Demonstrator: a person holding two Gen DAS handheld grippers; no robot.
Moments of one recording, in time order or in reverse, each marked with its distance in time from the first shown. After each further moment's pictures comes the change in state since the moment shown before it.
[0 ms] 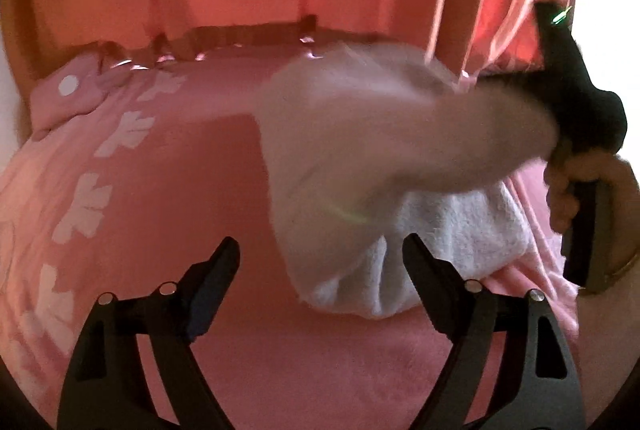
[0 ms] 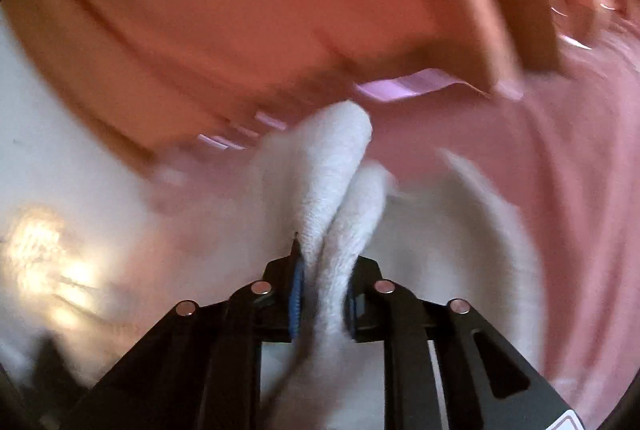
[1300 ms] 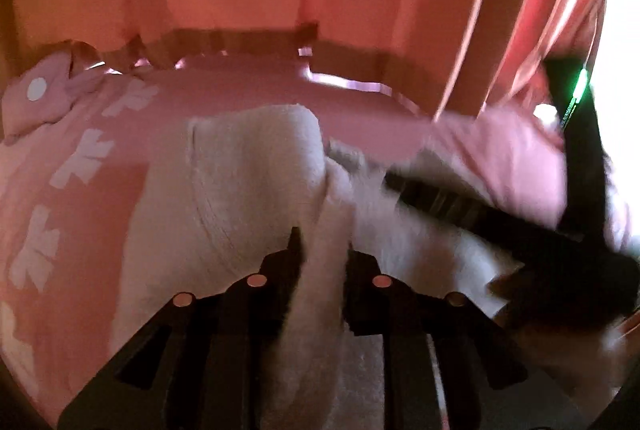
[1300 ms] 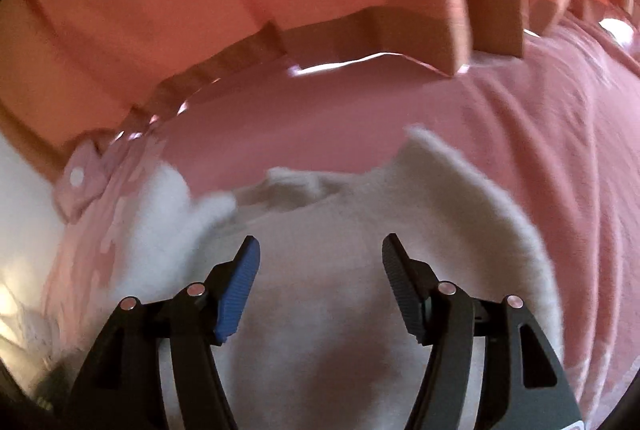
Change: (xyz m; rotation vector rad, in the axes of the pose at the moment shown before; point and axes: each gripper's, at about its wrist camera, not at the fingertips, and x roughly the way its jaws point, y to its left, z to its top) left arm 0.082 0.001 0.061 -0.080 -0.031 -0.006; right arm 0.034 0.039 0.011 0.060 -0.135 -0.180
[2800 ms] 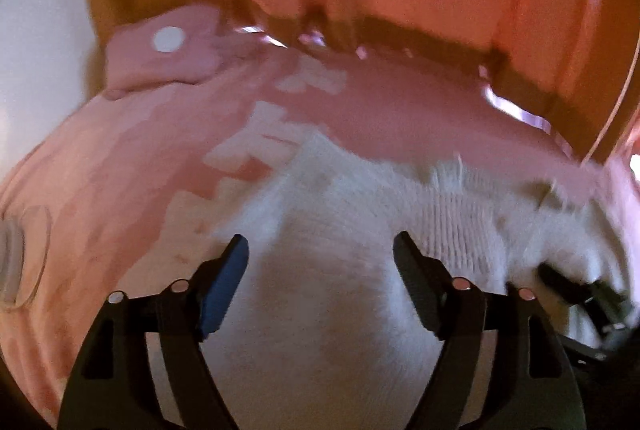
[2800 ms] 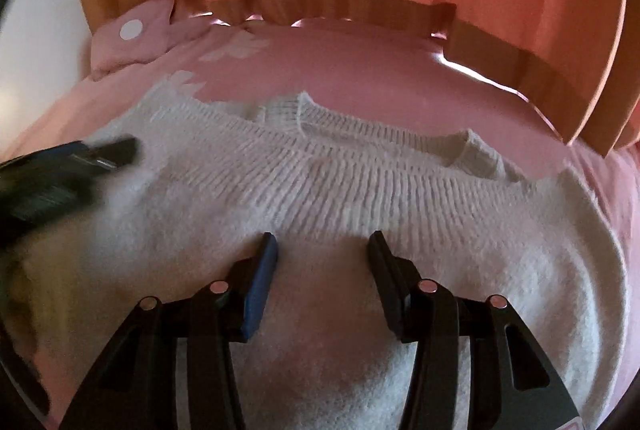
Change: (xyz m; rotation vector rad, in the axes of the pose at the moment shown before) left arm -0.025 0.200 -0.003 -0.240 -0.023 0.300; right arm 0.044 0.142 -0.074 -0.489 0.031 -0.041
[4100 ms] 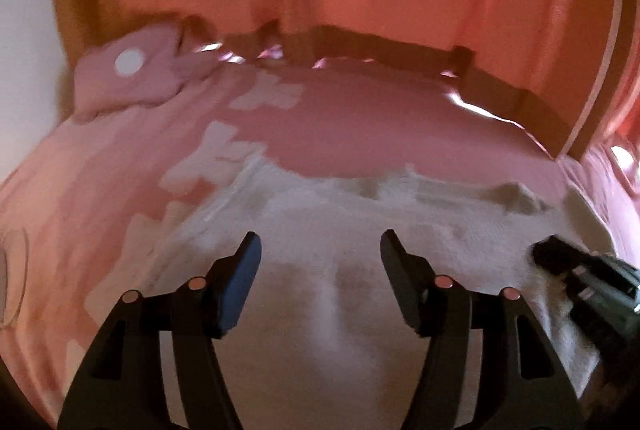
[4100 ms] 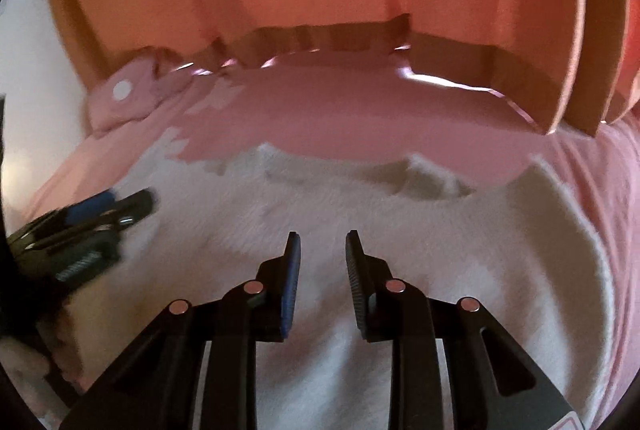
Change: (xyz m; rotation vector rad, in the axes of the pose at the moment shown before) left arm 0.021 -0.041 0.007 0.076 0.002 -0.067; right arm -0.026 -0.064 0.017 0.151 -0.078 0.010
